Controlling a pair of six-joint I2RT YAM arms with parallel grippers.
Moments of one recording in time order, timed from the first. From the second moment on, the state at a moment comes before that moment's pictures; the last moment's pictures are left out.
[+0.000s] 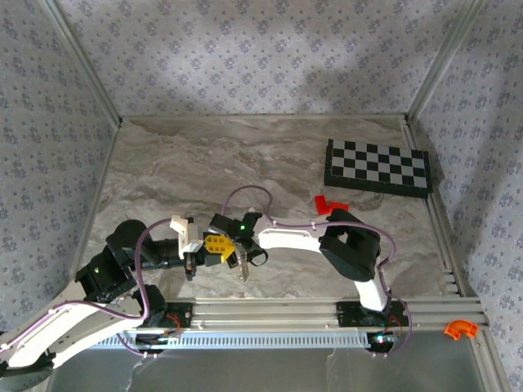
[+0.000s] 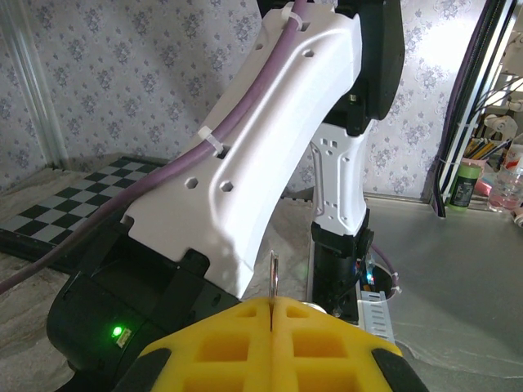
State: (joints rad) left arm -0.96 0.49 0.73 -0.31 0.48 -0.03; right arm 1.17 1.97 1.39 -0.74 0.02 0.71
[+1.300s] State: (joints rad) left arm -0.96 0.52 0.73 -0.31 0.46 -0.03; right arm 1.11 1.42 0.64 -0.22 0.31 0.90
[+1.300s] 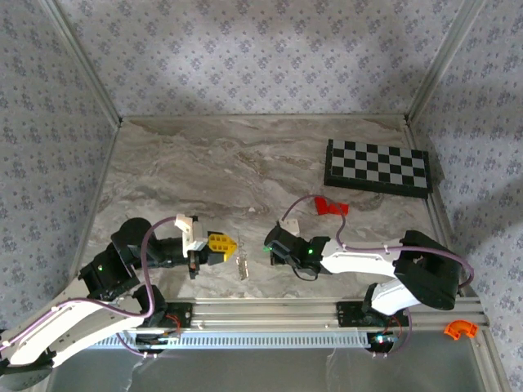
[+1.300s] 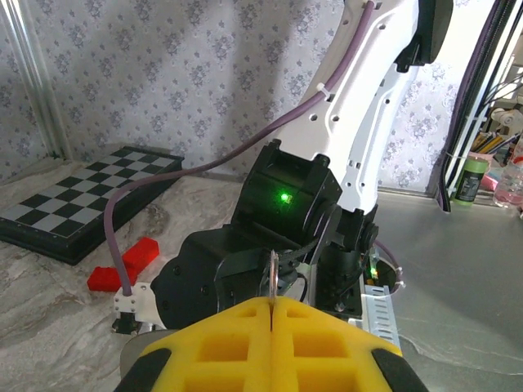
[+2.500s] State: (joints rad) left arm -0.96 0.52 0.73 -0.31 0.44 -0.02; right arm 1.12 1.16 0.55 -0.37 0.34 0.97
